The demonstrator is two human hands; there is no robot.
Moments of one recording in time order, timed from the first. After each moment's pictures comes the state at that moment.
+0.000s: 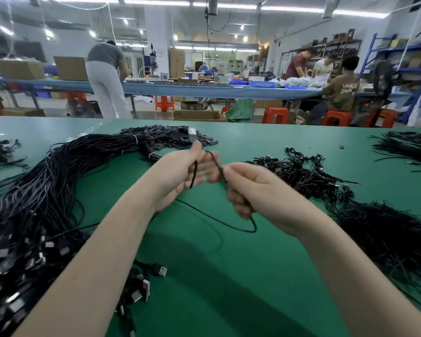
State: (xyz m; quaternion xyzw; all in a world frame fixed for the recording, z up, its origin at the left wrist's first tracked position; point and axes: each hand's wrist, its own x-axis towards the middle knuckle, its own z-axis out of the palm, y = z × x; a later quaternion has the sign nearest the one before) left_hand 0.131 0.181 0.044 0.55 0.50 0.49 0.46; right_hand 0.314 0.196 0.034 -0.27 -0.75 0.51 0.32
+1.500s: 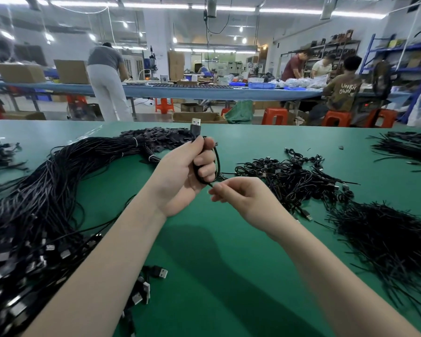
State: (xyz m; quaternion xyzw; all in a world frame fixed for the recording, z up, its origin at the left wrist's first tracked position) left_hand 0.147 0.175 0.050 0.45 0.25 0.60 0.61; right_hand 0.297 0.202 0.013 -0.37 -0.76 0.38 0.38
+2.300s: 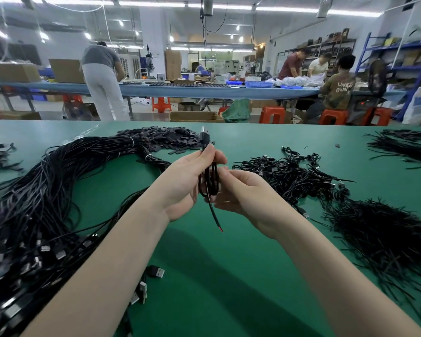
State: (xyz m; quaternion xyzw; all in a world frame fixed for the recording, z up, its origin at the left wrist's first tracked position) left_hand 0.158 0.180 0.039 0.48 0.38 0.57 0.54; right_hand 0.296 0.197 0.021 -0.31 -0.66 0.57 0.37
